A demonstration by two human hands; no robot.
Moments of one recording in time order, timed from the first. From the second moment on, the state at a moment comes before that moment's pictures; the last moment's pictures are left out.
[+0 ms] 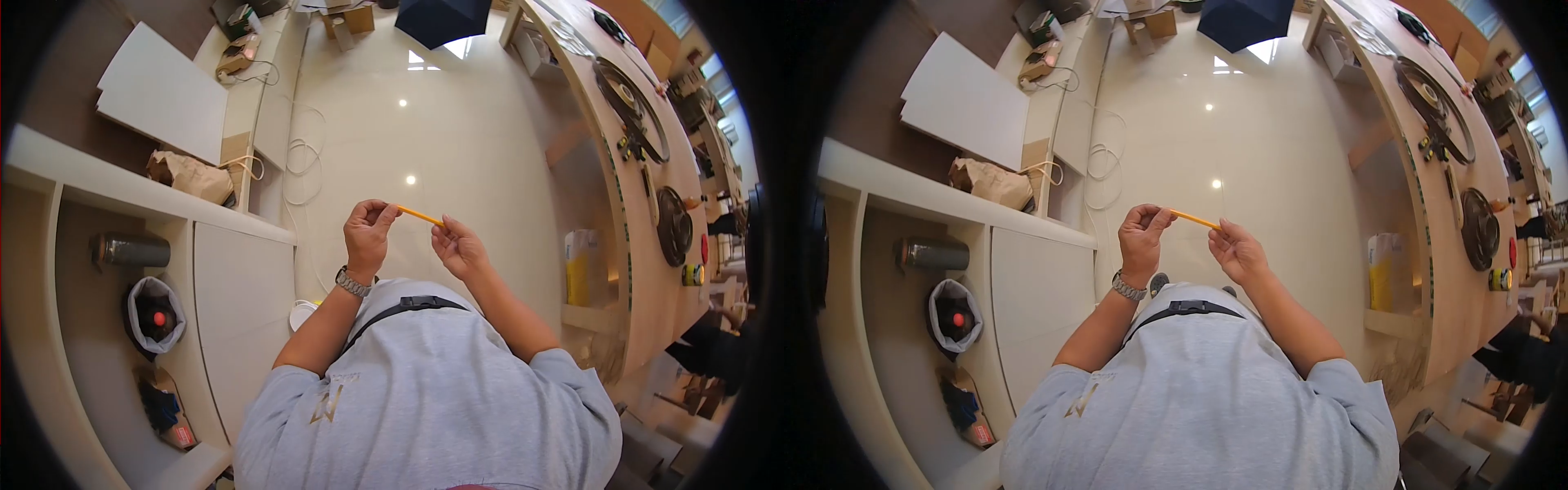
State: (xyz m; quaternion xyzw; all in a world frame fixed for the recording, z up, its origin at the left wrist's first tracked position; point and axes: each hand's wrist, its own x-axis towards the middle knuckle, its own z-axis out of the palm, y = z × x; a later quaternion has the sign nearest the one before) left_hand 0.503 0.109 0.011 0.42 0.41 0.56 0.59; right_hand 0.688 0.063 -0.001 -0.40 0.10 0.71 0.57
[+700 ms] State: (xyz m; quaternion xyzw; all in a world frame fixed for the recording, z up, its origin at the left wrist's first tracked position) left_hand 0.365 0.124 0.004 0.42 0.50 0.60 0.46; right_hand 0.575 0.103 0.005 -0.42 -0.17 0.82 0.35
